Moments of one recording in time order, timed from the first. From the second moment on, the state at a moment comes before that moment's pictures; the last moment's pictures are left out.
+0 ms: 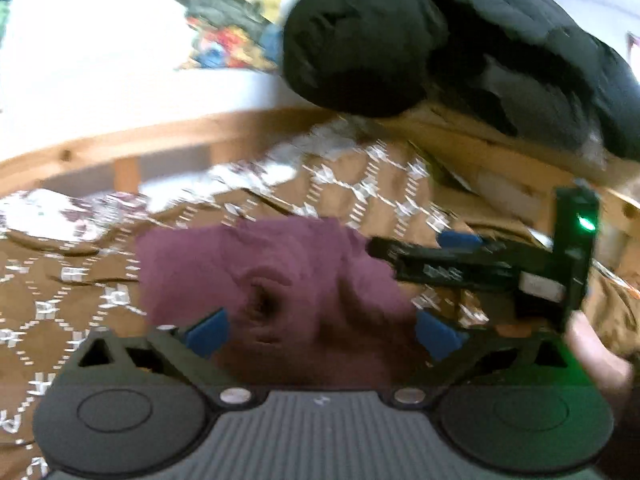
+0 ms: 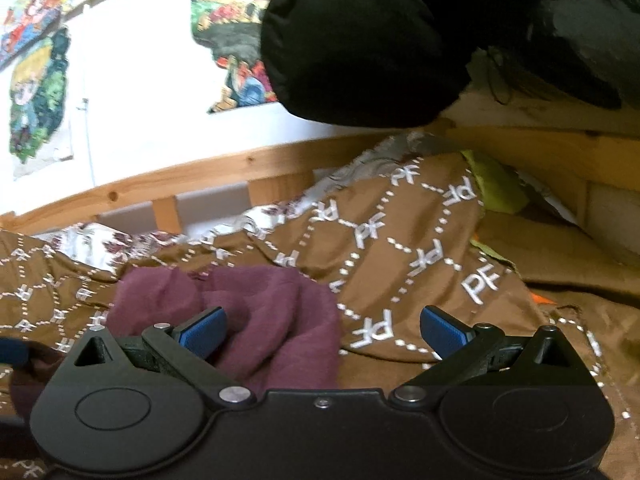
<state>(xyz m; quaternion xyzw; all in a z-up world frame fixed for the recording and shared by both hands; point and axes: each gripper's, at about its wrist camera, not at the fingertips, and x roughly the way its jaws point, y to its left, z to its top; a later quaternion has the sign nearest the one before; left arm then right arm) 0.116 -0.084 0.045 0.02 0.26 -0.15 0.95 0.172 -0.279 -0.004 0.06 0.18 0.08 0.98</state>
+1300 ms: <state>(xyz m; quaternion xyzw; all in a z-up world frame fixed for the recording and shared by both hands) 0.114 -0.094 -0.001 0.15 0.34 -0.03 0.93 0.212 -0.224 -0.035 0.24 0.32 0.22 0.89</state>
